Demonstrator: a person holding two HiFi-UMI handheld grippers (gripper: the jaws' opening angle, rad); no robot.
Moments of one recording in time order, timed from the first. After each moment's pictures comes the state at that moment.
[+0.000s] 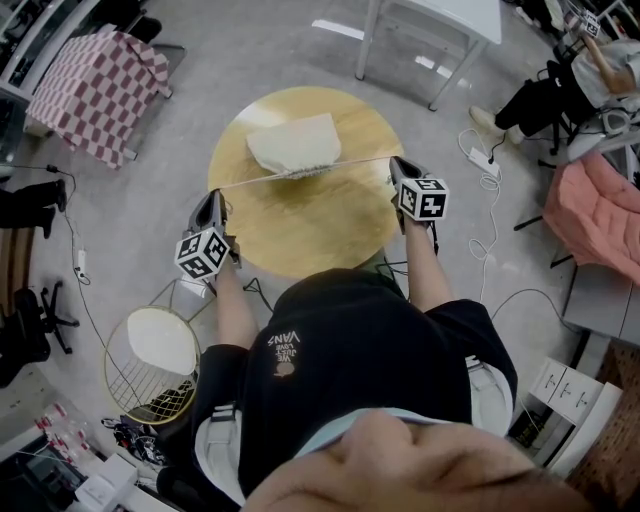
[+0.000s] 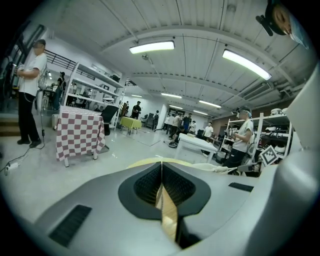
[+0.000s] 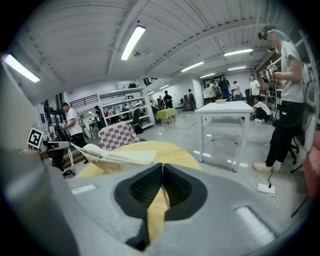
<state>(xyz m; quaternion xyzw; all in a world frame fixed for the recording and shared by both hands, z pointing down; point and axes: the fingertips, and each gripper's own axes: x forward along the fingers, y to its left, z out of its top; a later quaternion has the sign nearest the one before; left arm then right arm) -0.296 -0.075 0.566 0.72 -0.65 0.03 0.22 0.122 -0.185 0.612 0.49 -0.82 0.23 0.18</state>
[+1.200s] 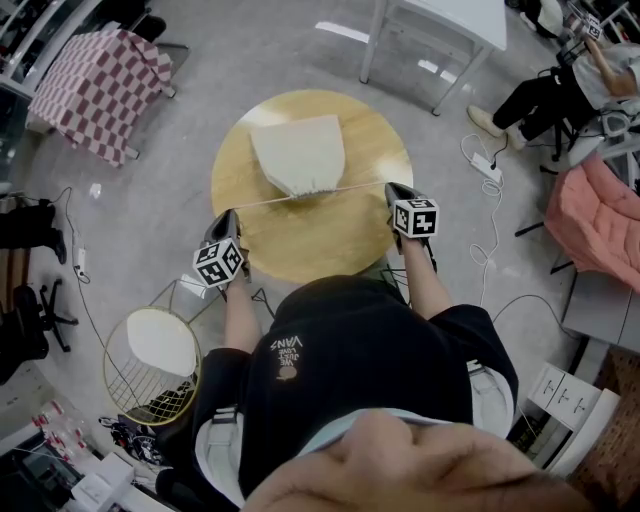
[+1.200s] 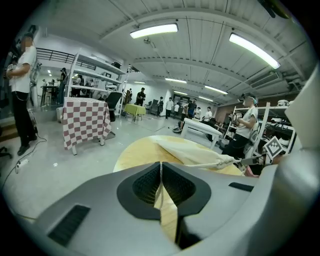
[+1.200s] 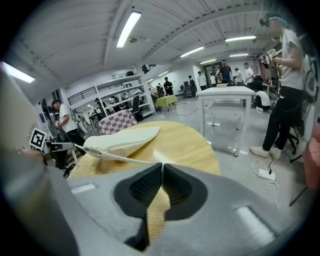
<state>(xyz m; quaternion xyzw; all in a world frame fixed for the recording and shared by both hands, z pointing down) -0.290 -0.048 0.644 0.70 -0.65 0.10 0.28 0.113 -0.148 0.679 0.46 -0.81 0.28 0.23</state>
